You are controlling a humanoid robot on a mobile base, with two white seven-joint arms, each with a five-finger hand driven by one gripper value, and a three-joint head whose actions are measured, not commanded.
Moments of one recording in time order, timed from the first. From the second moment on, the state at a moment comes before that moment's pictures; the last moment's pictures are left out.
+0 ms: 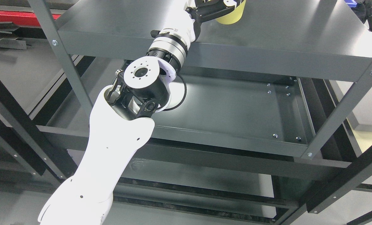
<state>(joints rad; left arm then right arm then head) -1.05 0.00 -0.43 -1.71 0.59 0.58 0.45 0.00 0.00 0.00 -0.24 0.00 0.09 -0.12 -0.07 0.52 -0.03</state>
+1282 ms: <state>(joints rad) -1.00 0.00 -0.39 -1.74 0.54 0.48 0.44 0.00 0.00 0.00 -0.24 0.00 0.09 -0.12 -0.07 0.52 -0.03</state>
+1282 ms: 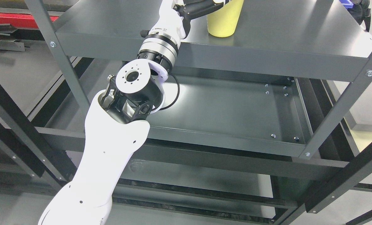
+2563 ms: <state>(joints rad) -0.53 0.15 -0.44 -1.75 0.41 -0.31 0.02 0.00 0.00 0.00 -0.24 0.00 0.09 -0.12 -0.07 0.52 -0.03</state>
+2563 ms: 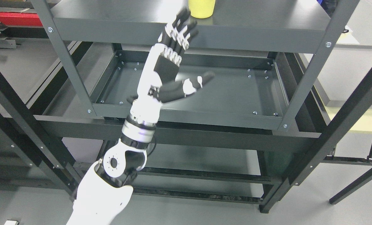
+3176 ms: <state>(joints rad) -0.33 0.14 -0.31 -1.66 0.30 -0.07 0.02 0.00 0.00 0.00 -0.24 0.00 0.09 -0.12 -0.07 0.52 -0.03</state>
